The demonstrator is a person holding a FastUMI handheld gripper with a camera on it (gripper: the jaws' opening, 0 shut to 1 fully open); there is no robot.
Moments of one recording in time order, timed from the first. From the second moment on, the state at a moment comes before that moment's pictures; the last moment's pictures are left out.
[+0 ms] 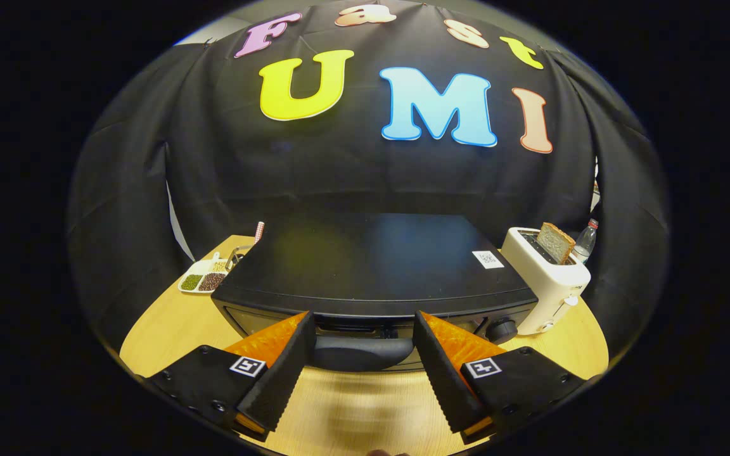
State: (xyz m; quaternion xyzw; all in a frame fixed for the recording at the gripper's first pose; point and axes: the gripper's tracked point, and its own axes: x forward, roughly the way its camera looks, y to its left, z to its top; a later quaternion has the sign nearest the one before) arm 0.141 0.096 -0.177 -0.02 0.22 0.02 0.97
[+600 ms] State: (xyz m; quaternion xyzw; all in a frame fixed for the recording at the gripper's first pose) arm 0.138 0.100 -0.184 -0.01 0.27 0.04 0.96
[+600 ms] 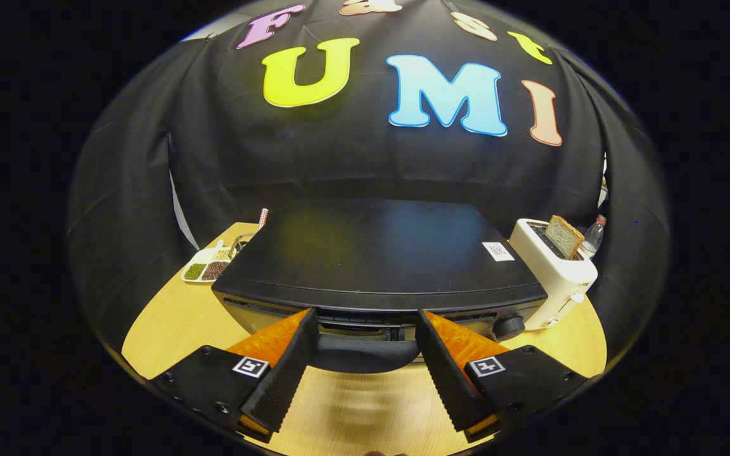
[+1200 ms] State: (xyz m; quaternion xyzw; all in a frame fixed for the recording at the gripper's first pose) arm 0.101 0.102 -0.198 -0.01 0.29 0.04 0.96
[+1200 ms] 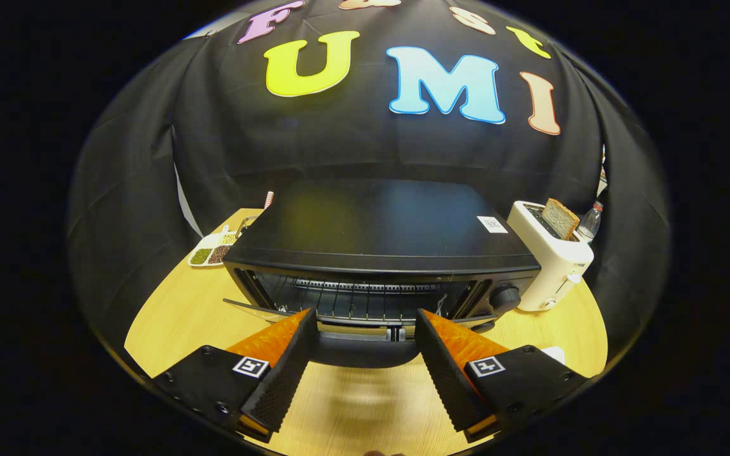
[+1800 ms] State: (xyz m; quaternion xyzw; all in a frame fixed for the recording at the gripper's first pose) arm 0.046 0.101 -0.235 -0.03 0.33 0.06 0.94
